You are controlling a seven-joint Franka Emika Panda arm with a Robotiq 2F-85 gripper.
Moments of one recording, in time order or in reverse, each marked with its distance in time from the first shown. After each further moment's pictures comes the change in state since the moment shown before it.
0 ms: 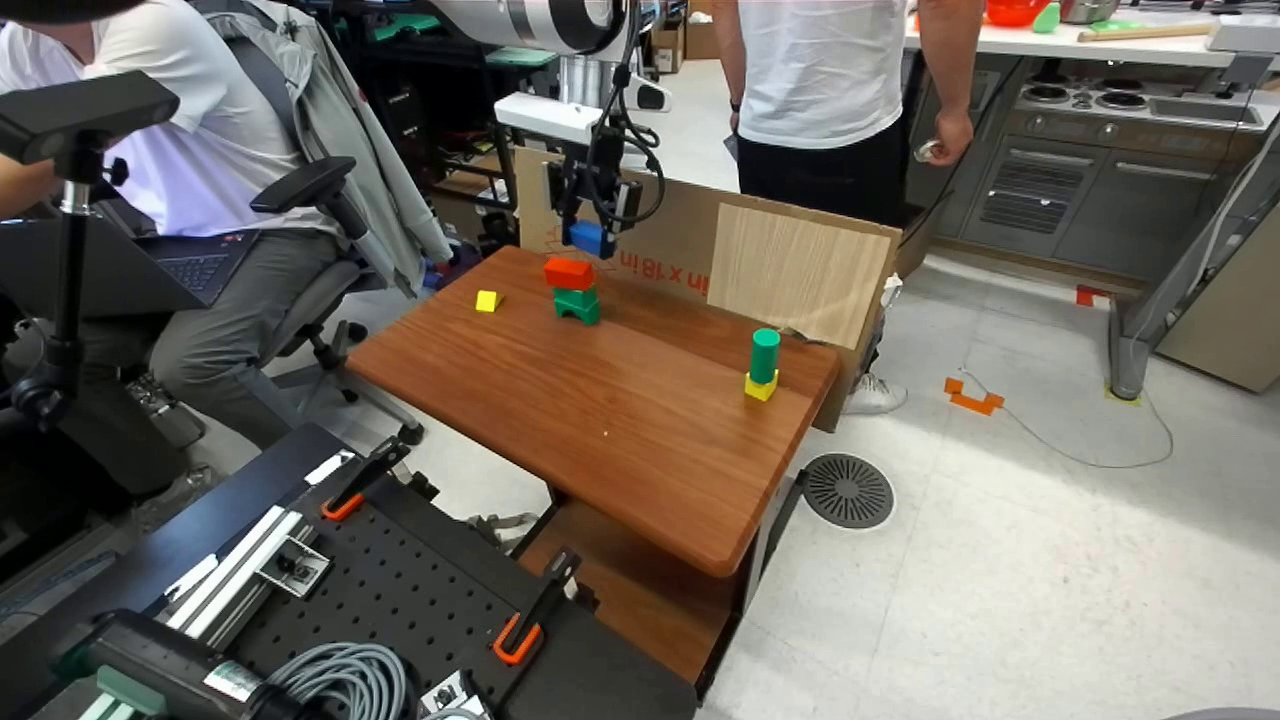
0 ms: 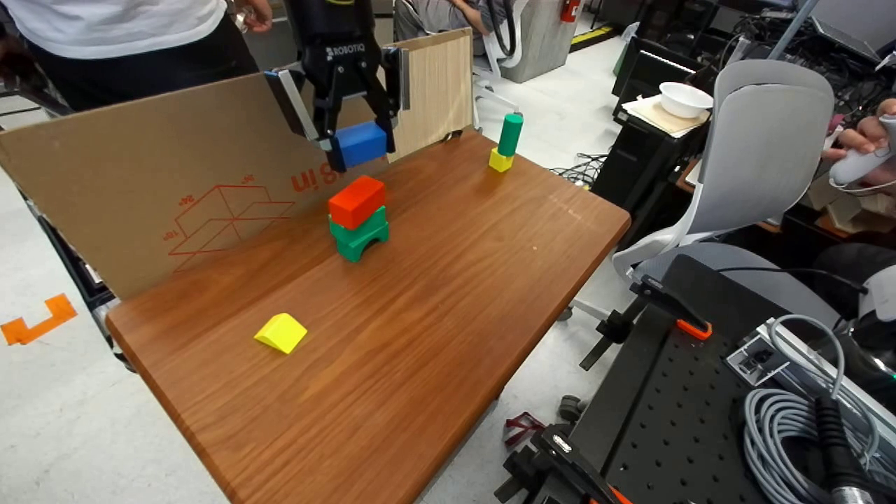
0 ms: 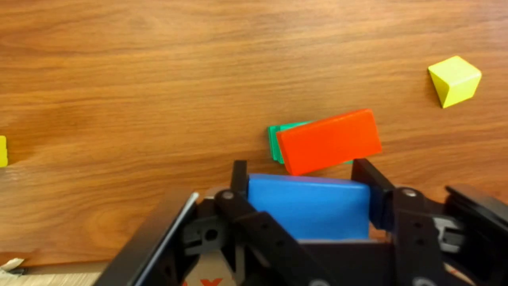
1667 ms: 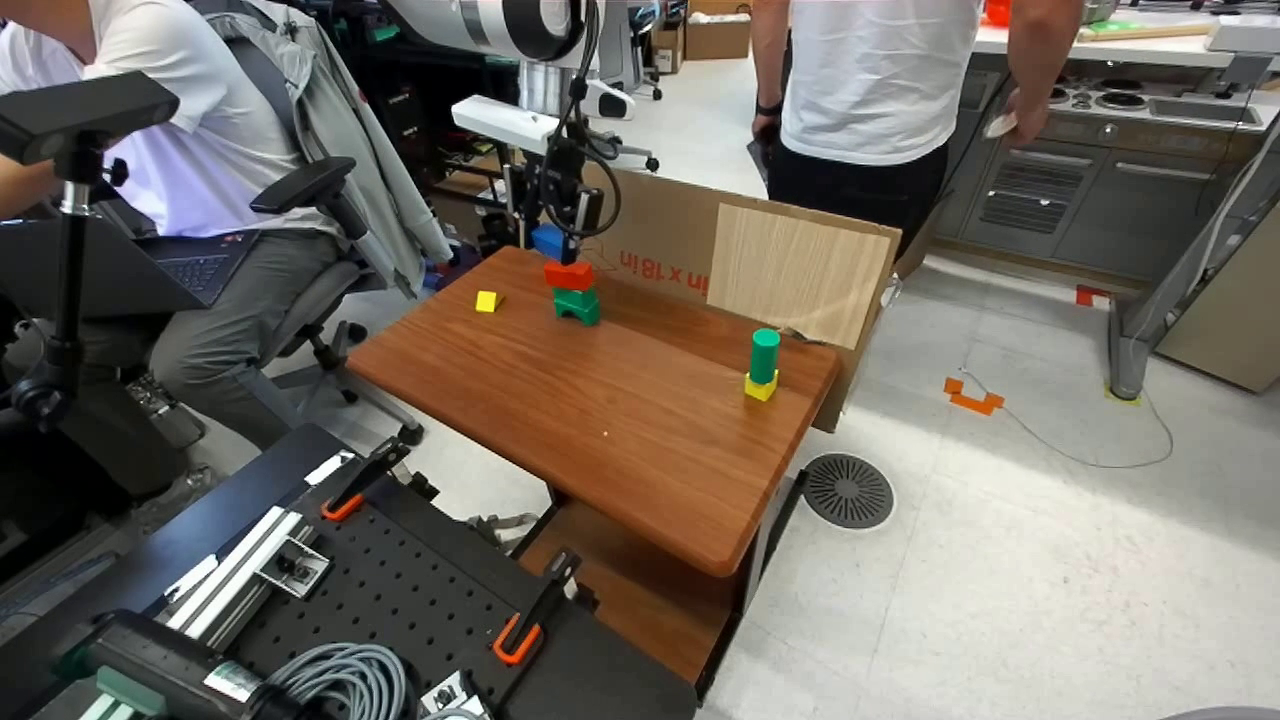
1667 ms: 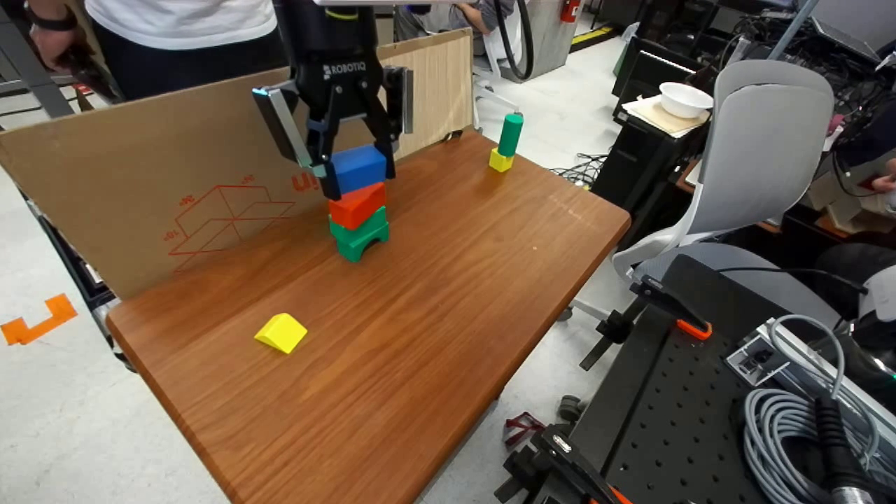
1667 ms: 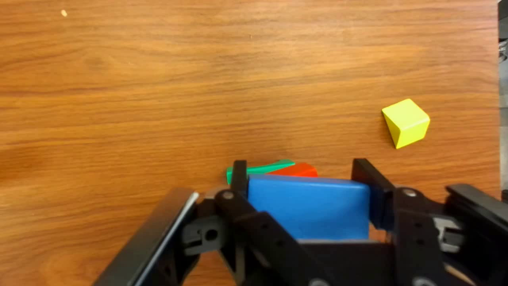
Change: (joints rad) arm 0.007 -0.131 0.036 -0.228 0.038 0.099 0.010
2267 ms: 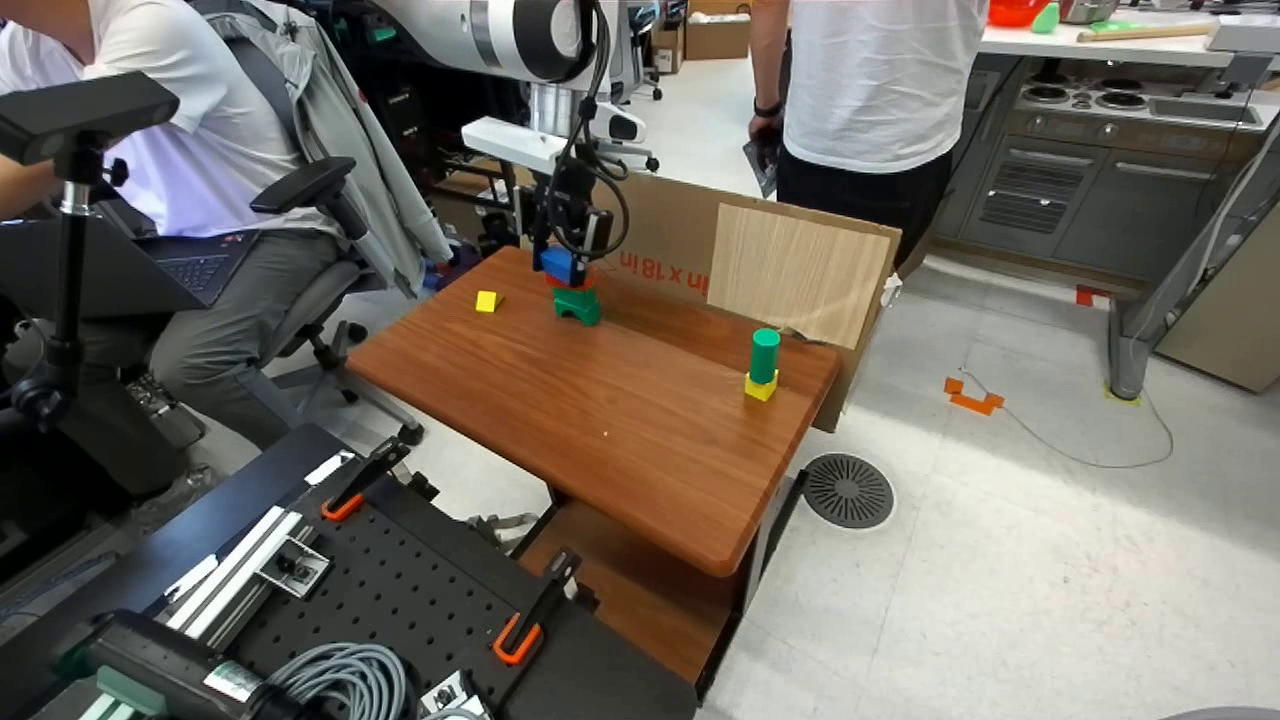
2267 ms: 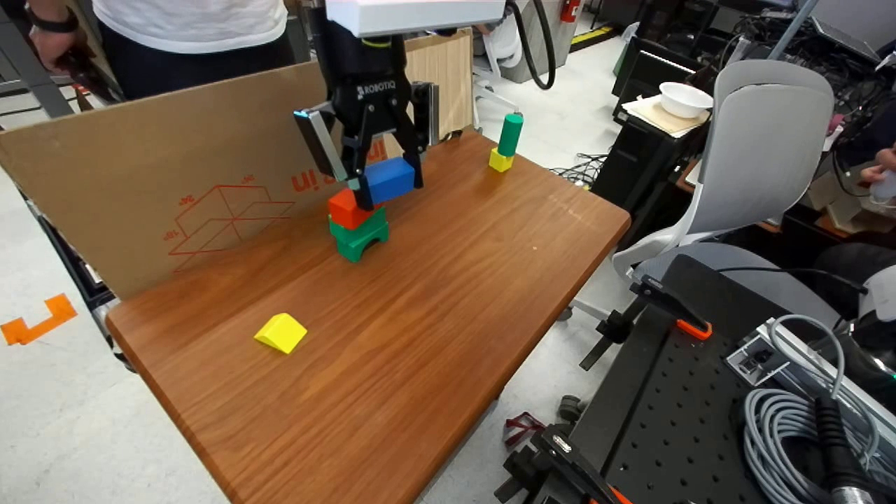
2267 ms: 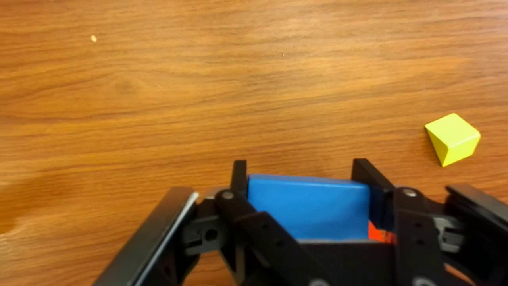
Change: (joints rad) arm 0.000 -0.004 -0.034 -0.046 -0.010 0.000 0.007
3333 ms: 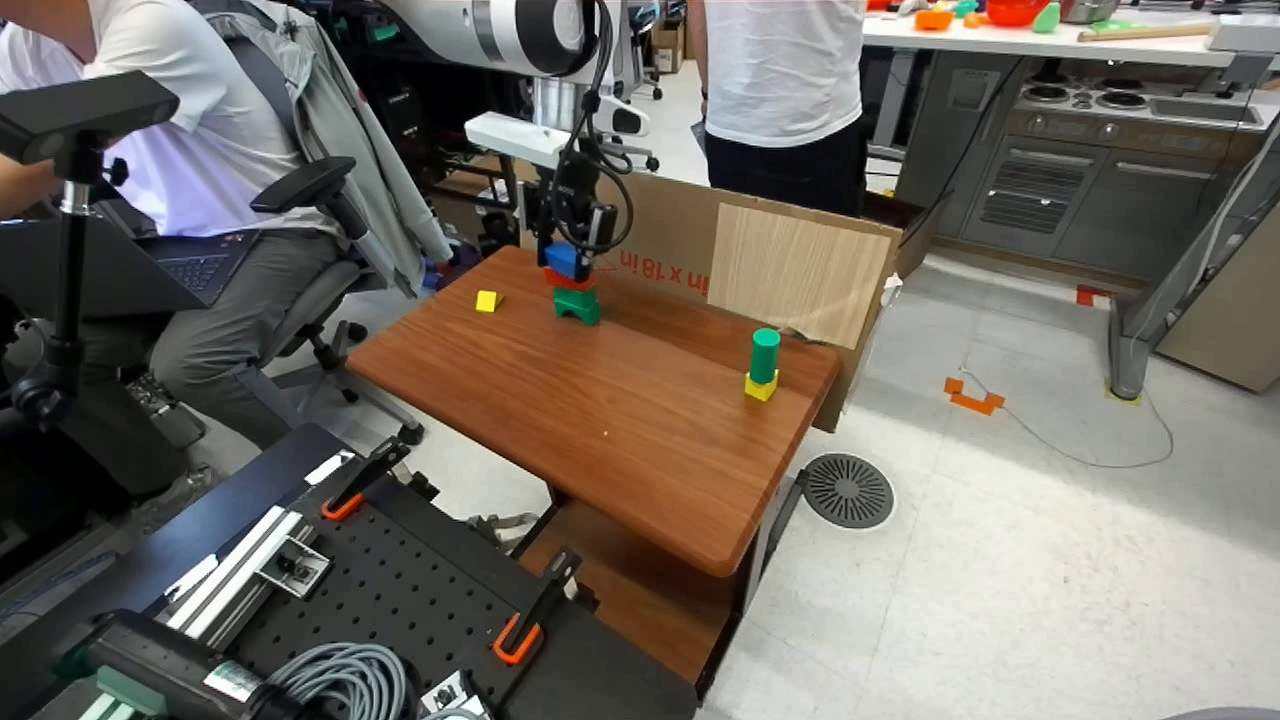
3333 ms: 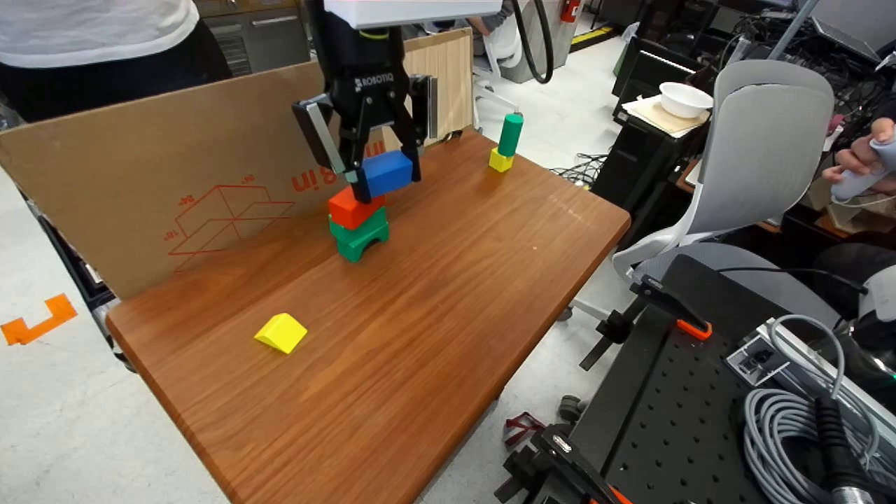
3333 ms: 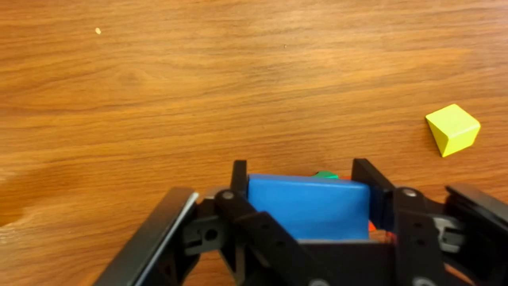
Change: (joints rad) arm 0.004 0.002 -0.008 0.016 -0.002 0.000 0.001
